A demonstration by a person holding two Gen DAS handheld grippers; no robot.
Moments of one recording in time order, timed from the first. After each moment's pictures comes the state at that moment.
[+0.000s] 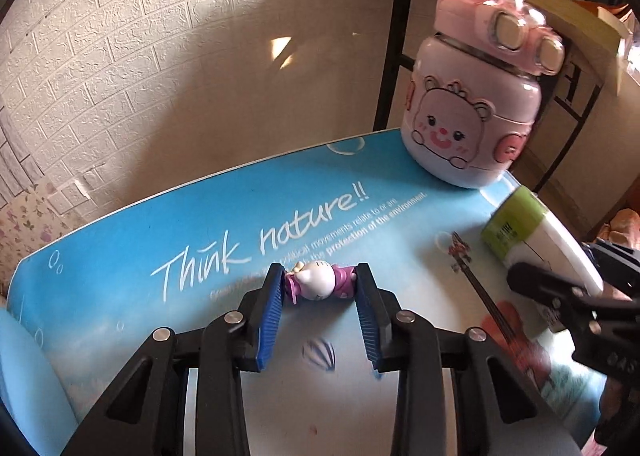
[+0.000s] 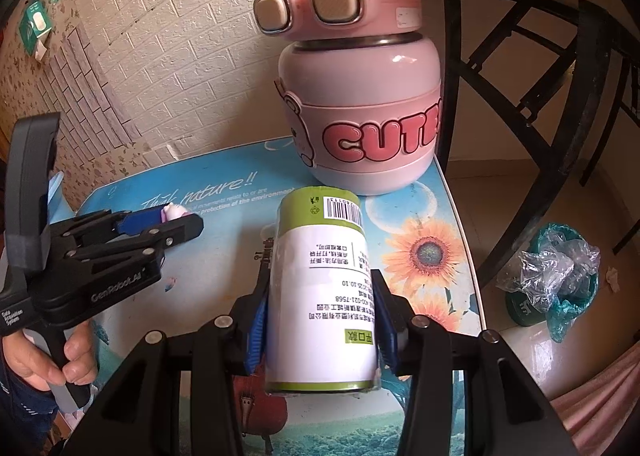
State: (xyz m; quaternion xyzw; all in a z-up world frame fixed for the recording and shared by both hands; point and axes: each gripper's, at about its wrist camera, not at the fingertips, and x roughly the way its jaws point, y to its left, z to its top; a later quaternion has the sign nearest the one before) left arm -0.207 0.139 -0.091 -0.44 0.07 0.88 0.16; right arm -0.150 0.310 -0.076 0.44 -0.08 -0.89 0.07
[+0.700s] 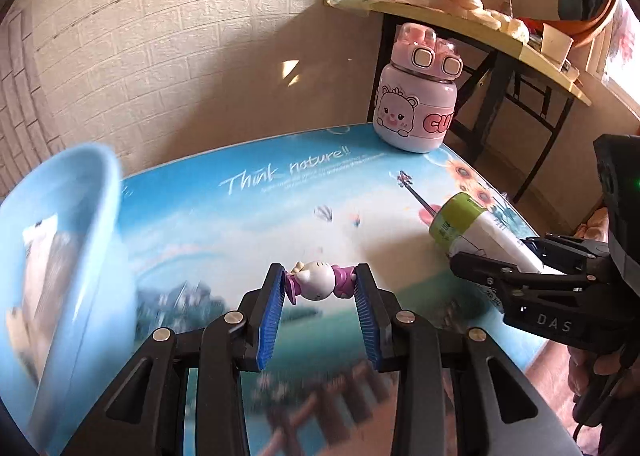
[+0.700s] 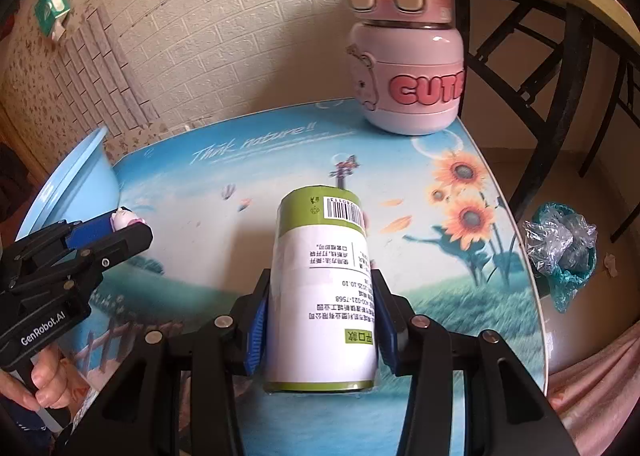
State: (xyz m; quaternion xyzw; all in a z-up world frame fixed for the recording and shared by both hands) left arm -0.079 0.082 -0.053 -0.40 0.04 0.90 0.16; right arm -0.067 0.256 -0.066 0.44 -0.06 -0.89 0.08
